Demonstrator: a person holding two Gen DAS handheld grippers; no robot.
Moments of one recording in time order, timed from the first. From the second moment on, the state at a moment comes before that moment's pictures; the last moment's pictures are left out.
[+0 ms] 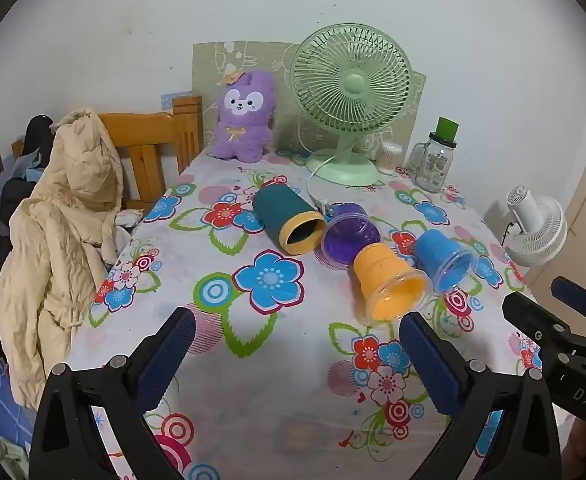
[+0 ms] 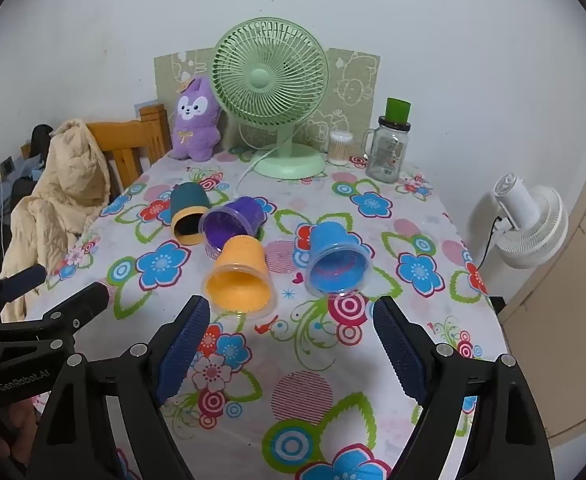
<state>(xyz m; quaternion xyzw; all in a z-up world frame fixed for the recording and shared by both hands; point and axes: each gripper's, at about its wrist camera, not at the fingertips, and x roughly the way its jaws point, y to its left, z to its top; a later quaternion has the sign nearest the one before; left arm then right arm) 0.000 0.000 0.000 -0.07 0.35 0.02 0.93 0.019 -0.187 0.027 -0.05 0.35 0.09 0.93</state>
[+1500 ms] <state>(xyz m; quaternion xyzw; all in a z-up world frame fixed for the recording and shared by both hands) -0.003 -0.001 -0.004 -0.08 0.36 0.02 0.93 0.019 -0.186 0.022 -0.08 0.36 0.09 0.93</state>
